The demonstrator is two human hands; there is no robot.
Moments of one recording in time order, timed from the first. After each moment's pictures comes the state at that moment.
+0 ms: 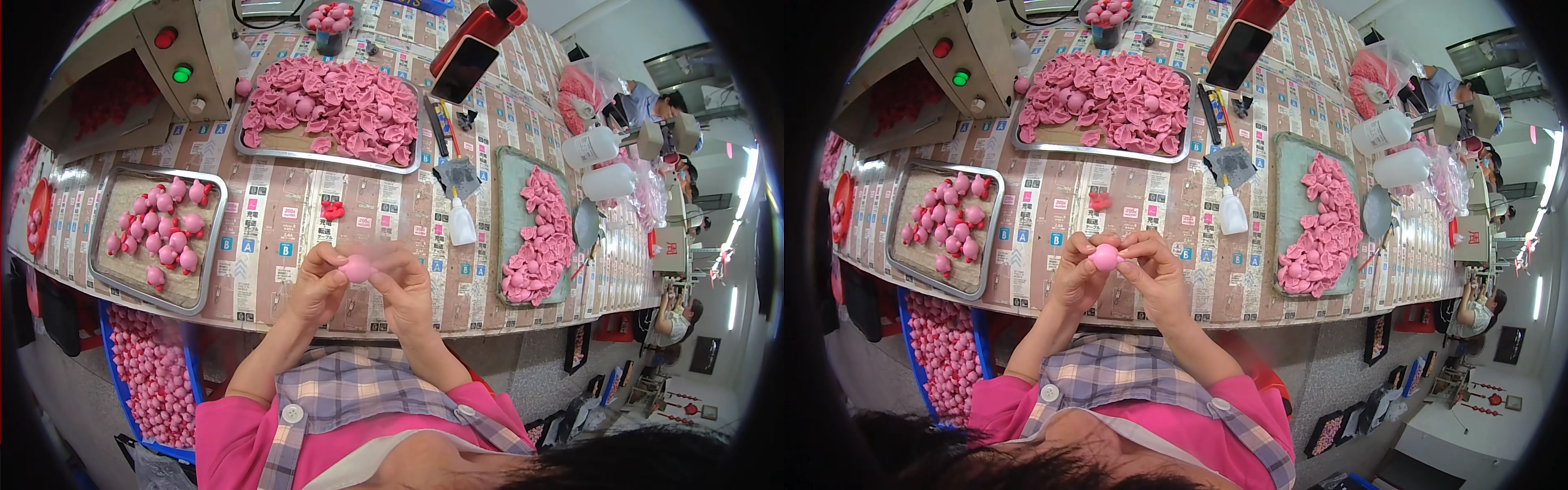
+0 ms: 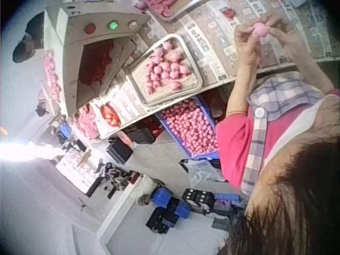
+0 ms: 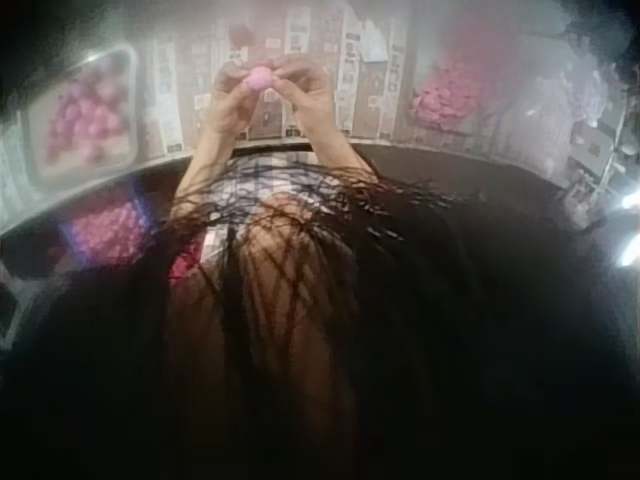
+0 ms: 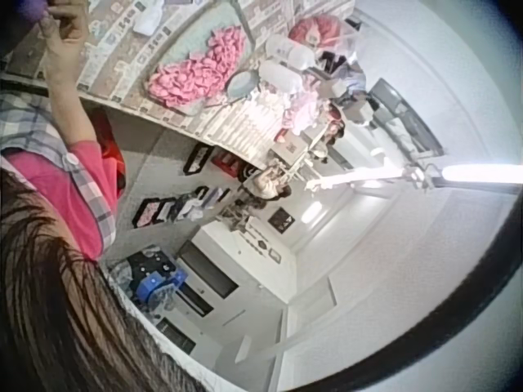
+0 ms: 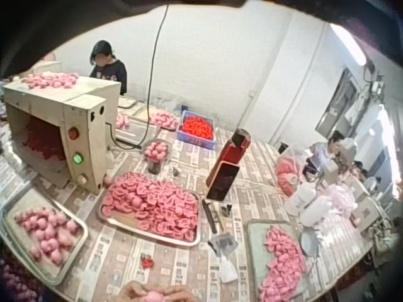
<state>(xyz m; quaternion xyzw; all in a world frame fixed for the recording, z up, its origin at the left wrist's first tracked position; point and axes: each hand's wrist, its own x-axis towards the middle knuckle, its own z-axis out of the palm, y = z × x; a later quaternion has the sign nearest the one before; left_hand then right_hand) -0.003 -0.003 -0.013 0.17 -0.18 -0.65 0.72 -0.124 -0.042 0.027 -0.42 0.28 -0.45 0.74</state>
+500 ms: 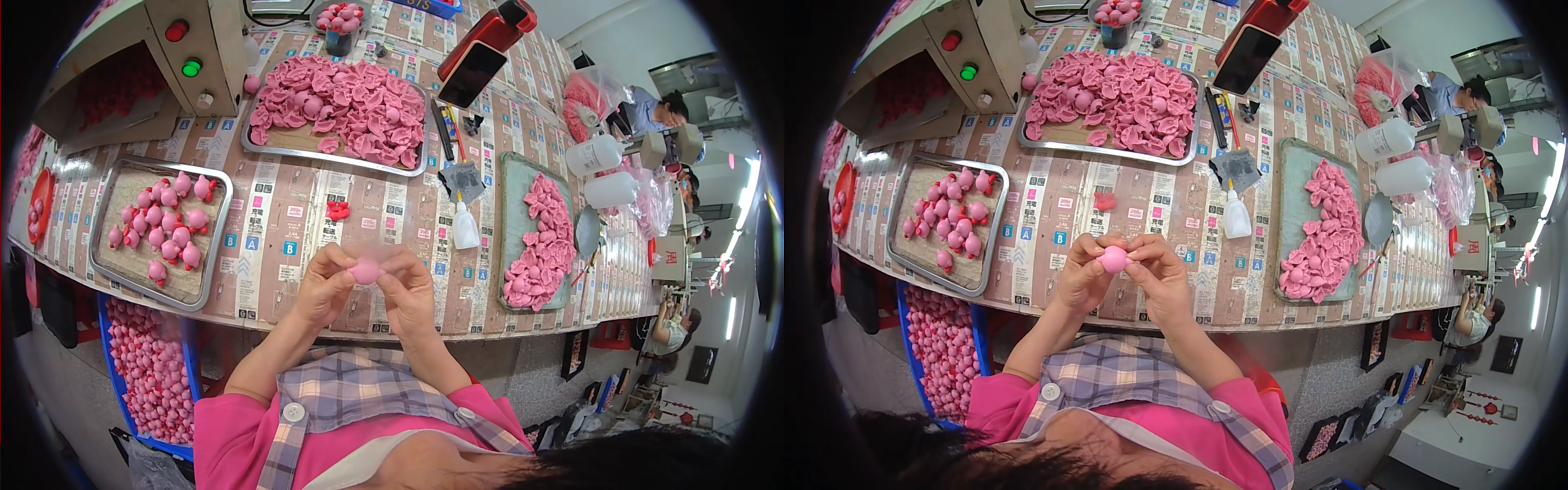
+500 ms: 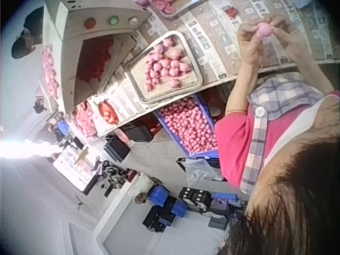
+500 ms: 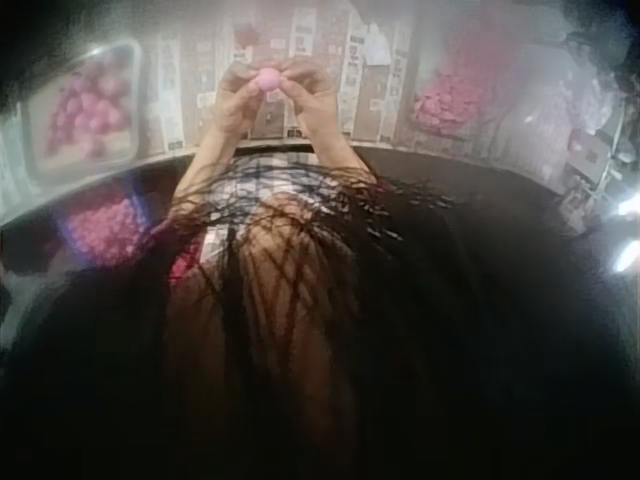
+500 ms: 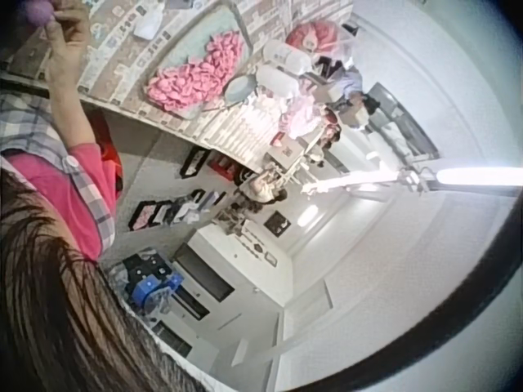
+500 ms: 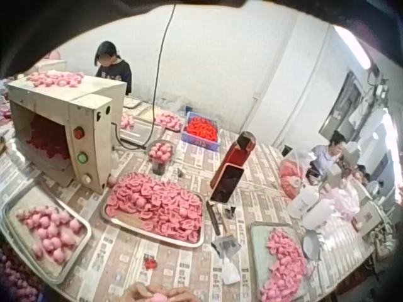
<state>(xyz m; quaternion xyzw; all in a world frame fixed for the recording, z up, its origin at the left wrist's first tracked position) -0.005 -0.001 -0.015 0.18 -0.17 -0.66 0.71 -0.126 -0.040 0.024 -0.39 0.27 -0.45 0.76</state>
